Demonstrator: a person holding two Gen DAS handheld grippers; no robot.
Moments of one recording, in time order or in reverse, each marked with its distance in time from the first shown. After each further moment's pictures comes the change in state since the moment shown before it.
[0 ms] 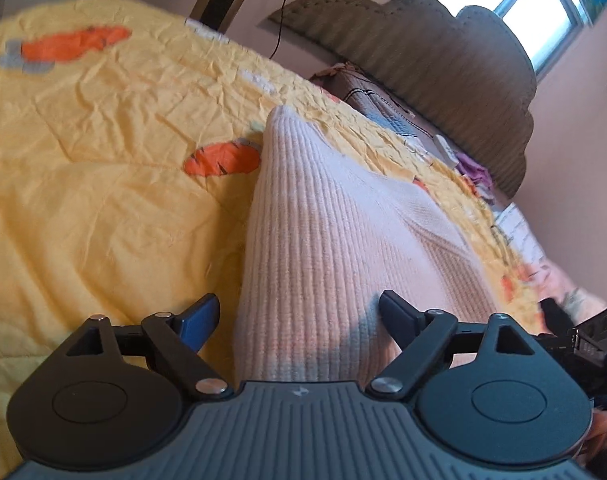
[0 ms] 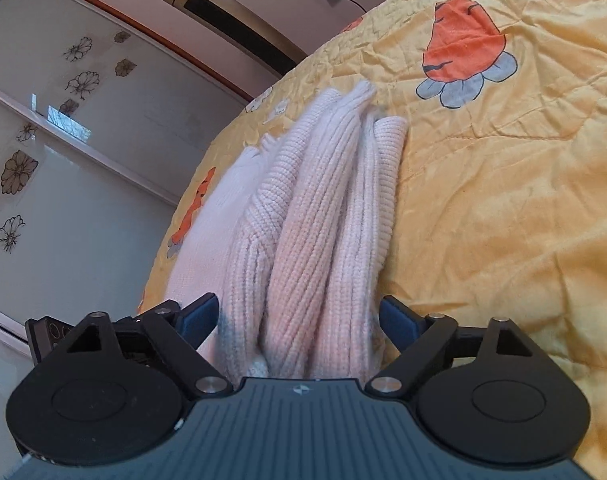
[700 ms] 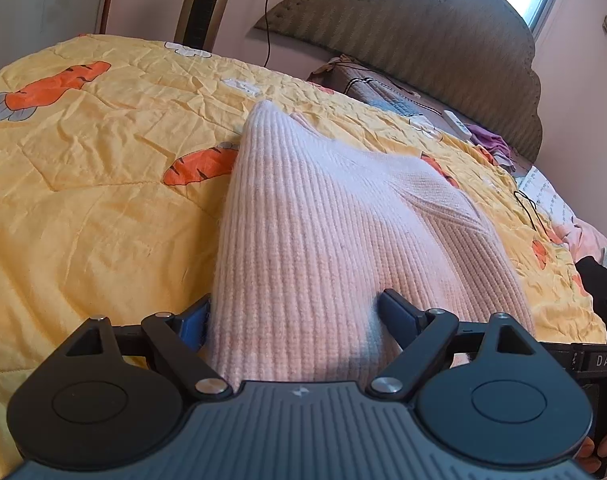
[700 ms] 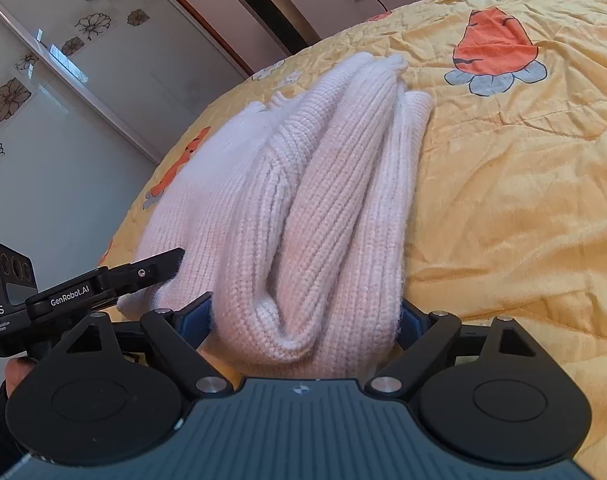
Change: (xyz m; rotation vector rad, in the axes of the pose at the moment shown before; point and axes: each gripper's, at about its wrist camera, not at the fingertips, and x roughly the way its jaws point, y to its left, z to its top) left arm 0.012 -0.030 -0.011 0.131 0.002 0.089; right arm 0.021 0.023 -0.032 -0.173 0.025 -0.098
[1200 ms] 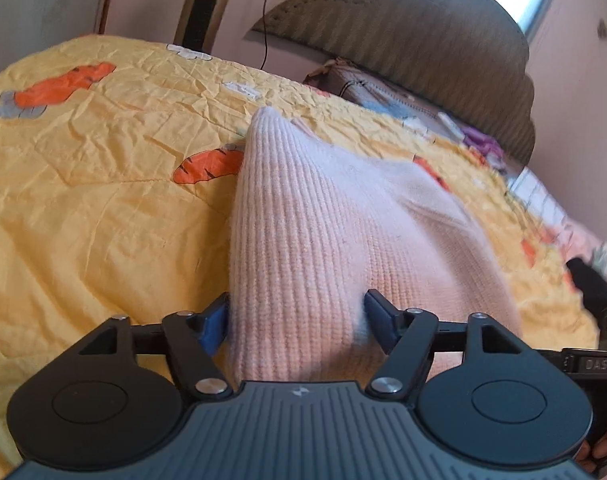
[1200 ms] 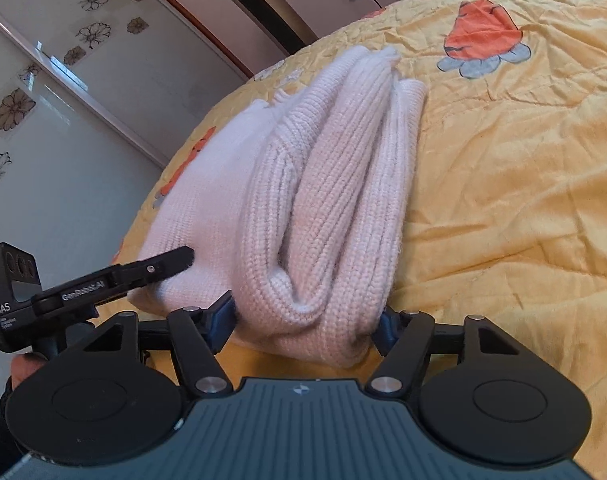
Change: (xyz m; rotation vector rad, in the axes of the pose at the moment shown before) left arm -0.027 0.014 -0.004 -0.042 -0.009 -0.050; right arm -0.014 0.000 -0.020 0.049 -0.007 0.022
